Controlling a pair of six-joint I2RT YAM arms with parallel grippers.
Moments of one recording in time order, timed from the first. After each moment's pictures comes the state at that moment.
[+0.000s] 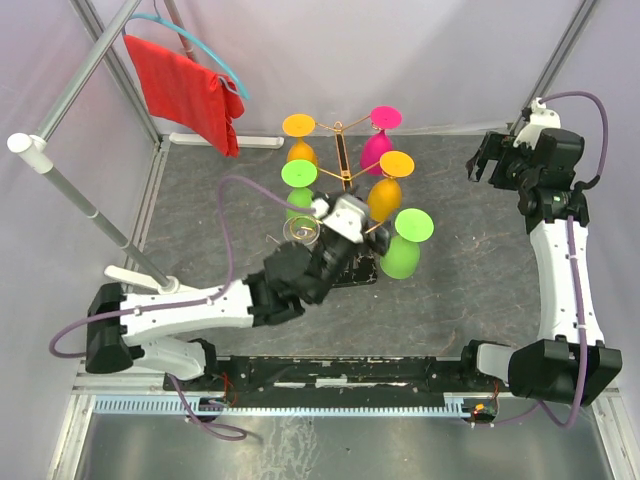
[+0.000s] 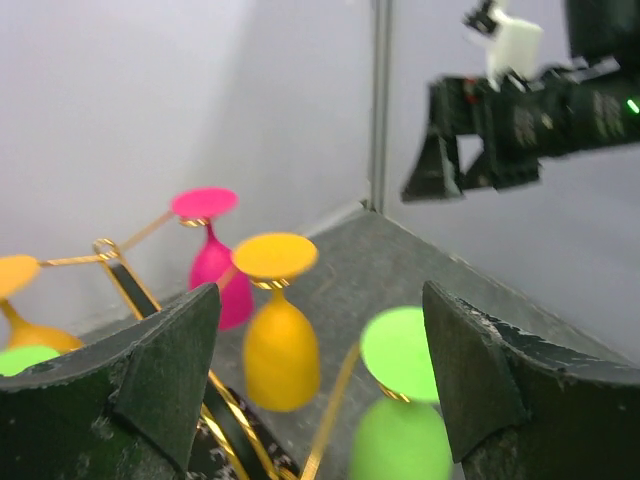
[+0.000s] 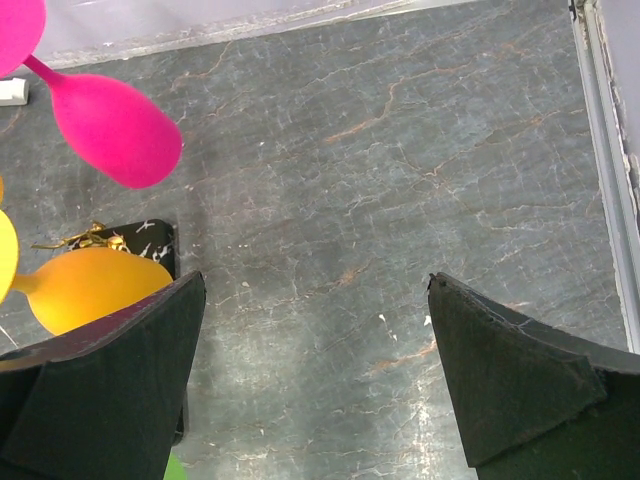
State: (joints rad) left arm -1.37 1.33 1.05 0.64 -0.70 0.27; right arm -0.17 1.23 1.30 -0.52 -0.21 0.11
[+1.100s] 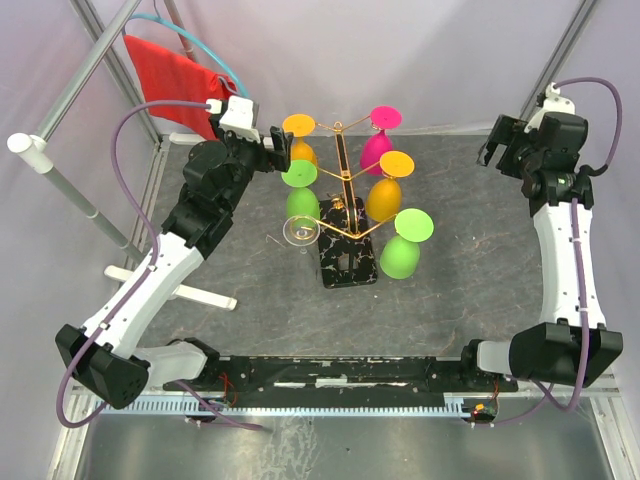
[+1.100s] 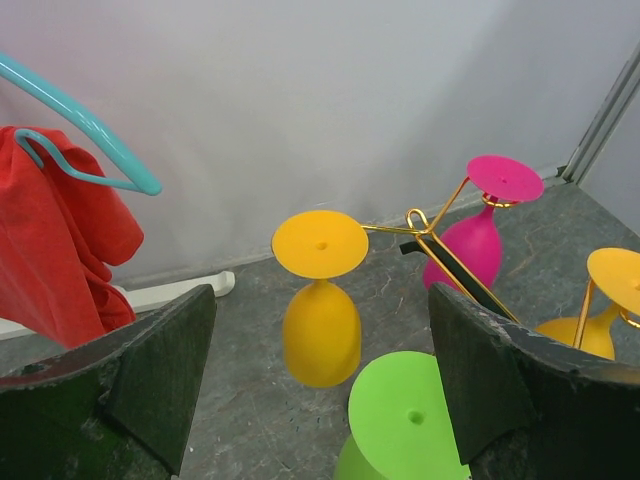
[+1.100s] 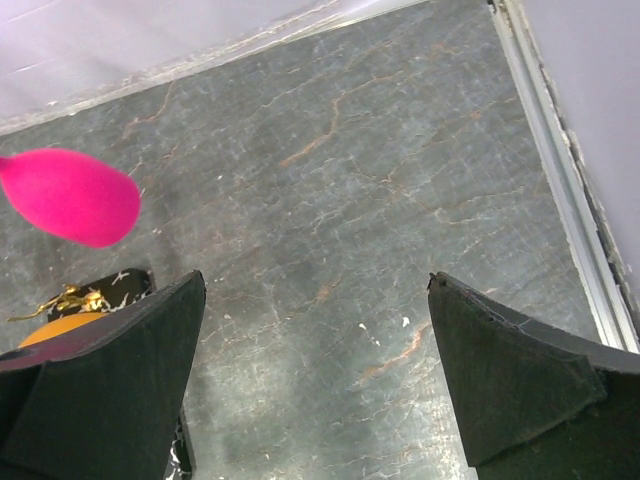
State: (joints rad) left arm -0.51 1.21 1.26 0.03 -0.17 0.01; right arm -0.17 1.32 1.45 -0.58 -0.07 0.19
